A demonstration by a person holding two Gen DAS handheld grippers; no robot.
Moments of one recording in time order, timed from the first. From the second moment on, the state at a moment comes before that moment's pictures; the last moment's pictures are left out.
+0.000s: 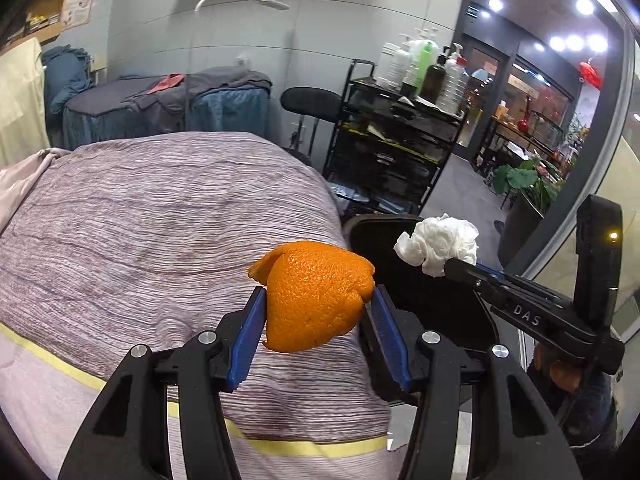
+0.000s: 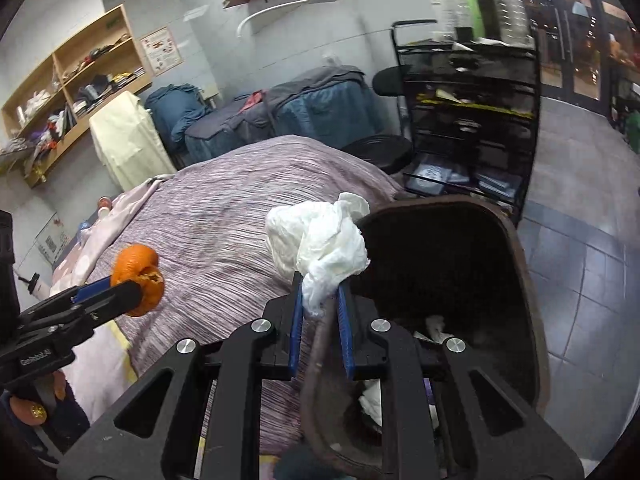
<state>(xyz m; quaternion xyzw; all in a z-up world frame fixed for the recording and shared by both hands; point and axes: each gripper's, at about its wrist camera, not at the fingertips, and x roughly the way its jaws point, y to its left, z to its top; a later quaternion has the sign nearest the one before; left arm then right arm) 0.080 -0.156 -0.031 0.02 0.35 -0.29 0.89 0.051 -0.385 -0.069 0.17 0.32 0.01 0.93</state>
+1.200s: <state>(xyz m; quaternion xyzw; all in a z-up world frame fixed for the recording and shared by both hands) 0.071 -0.267 -0.052 0.10 0.38 -0.37 0.84 0.004 -0.464 -0.113 0.24 0.31 -0.15 0.91</state>
